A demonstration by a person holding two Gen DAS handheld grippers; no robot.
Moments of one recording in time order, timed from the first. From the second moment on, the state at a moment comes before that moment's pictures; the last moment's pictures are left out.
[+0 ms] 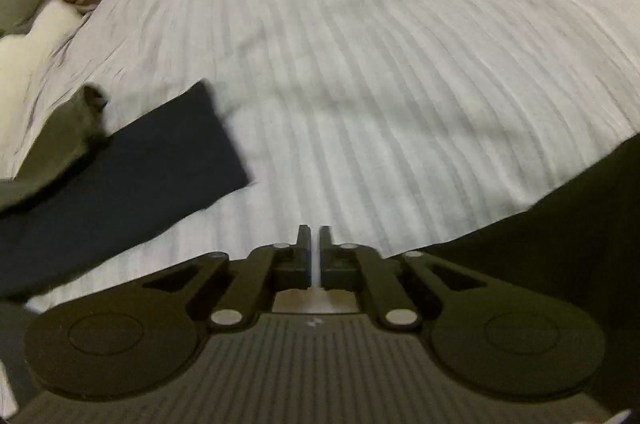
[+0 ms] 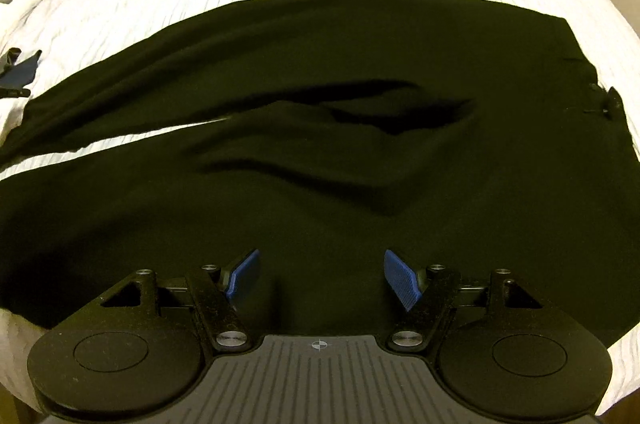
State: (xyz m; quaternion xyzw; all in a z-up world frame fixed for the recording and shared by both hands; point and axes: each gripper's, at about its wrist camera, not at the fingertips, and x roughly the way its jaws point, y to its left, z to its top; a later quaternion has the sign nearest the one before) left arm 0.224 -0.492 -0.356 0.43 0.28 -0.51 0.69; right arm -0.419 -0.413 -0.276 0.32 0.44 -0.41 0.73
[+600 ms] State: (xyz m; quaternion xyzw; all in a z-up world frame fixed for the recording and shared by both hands) left arm 0.020 -0.414 -0.346 0.55 0.19 -0.63 0.52; right arm -0.527 -0.420 -0.300 0.47 0.37 -0.50 0.62
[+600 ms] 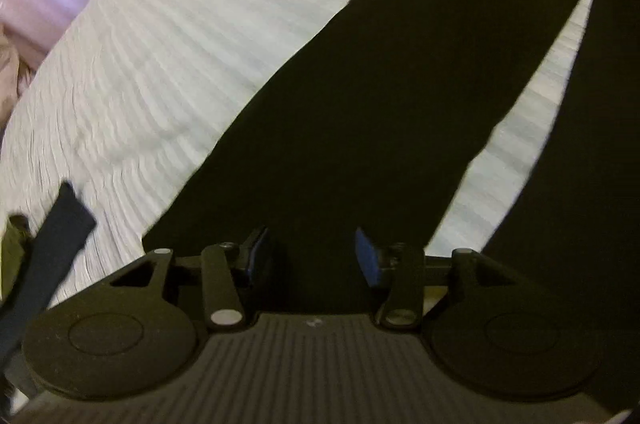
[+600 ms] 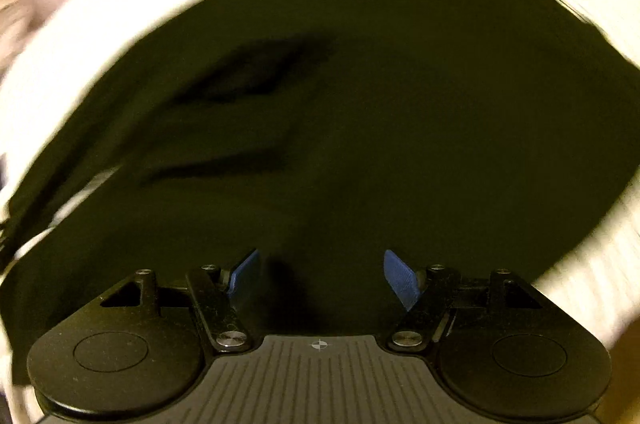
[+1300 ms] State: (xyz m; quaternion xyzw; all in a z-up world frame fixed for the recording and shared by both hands) left arm -0.314 -0.484 -0.310 0.50 0.13 -0.79 0.34; right arm -0.679 -0.635 -0.269 0.33 0.33 -0.50 0.73
